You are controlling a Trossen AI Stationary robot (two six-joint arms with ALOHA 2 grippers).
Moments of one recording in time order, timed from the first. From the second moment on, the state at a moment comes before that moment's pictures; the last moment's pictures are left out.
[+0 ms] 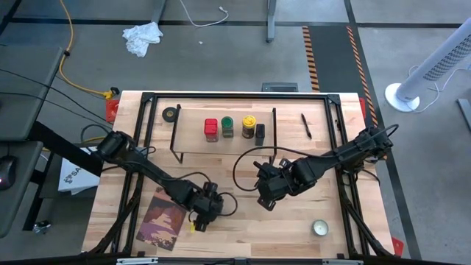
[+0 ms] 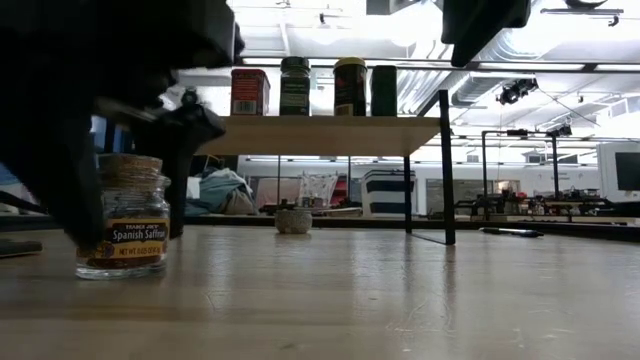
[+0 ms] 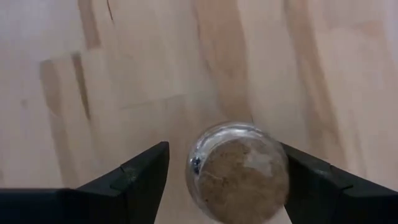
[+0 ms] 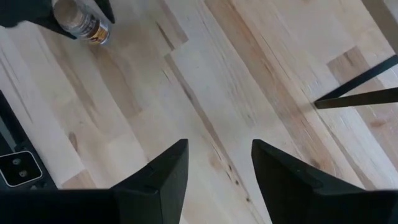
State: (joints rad) left arm -0.53 1.82 1.10 -0.45 -0.12 -0.26; right arm 0.42 1.73 1.56 -1.11 0.23 0.94
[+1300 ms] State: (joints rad) left arm 0.01 1.08 1.10 -1.01 -0.41 -0.13; right arm 0.36 1.73 1.56 -1.11 0.24 0.94
